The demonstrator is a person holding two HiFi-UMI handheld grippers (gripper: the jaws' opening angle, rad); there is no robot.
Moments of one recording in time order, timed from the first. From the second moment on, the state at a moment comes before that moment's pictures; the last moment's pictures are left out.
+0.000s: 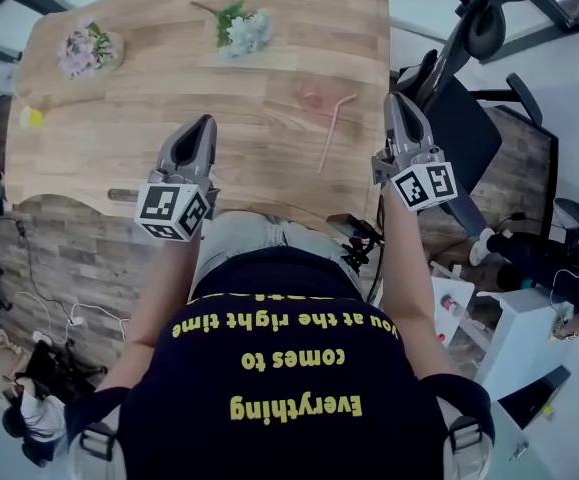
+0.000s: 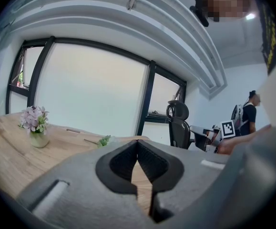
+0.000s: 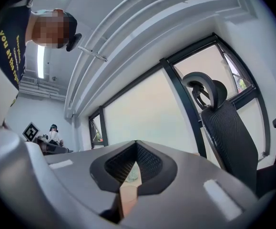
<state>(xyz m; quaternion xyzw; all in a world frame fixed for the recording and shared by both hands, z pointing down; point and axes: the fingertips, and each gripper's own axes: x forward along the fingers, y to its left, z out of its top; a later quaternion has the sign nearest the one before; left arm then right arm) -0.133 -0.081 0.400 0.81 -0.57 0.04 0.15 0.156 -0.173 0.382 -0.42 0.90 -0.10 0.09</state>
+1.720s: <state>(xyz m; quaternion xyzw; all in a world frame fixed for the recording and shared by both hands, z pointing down) -0.139 -0.050 0.379 0.78 -0.62 0.00 0.12 0.187 -0.110 0.281 -0.42 0.90 0.02 0.12</state>
